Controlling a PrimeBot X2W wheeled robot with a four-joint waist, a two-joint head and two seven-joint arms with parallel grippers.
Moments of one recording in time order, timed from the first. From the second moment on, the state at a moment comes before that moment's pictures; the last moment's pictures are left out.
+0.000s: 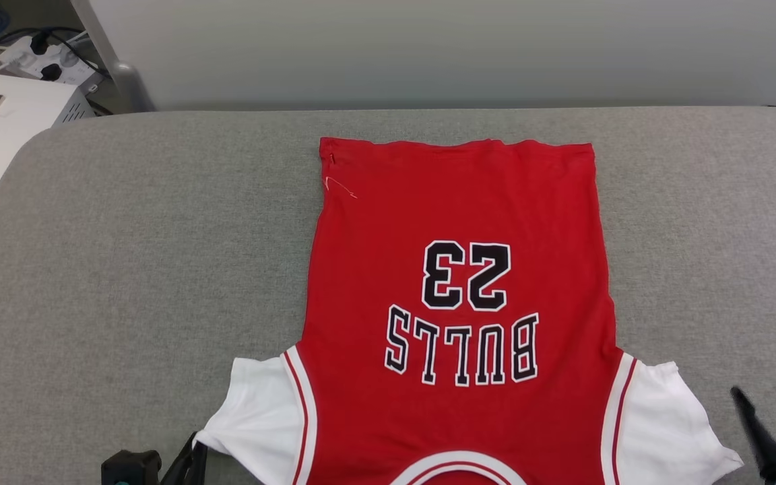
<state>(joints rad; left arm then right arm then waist) 0.08 0.51 -0.52 0.23 -0.70 0.20 -0.26 0.19 -0.47 0.05 0.13 0.52 0.13 -0.05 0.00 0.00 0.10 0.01</state>
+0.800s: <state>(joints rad) -0.12 0.34 -0.43 0.04 -0.44 0.15 -0.26 -0.81 -0.70 0.20 0.16 0.64 0.13 0.85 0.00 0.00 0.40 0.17</state>
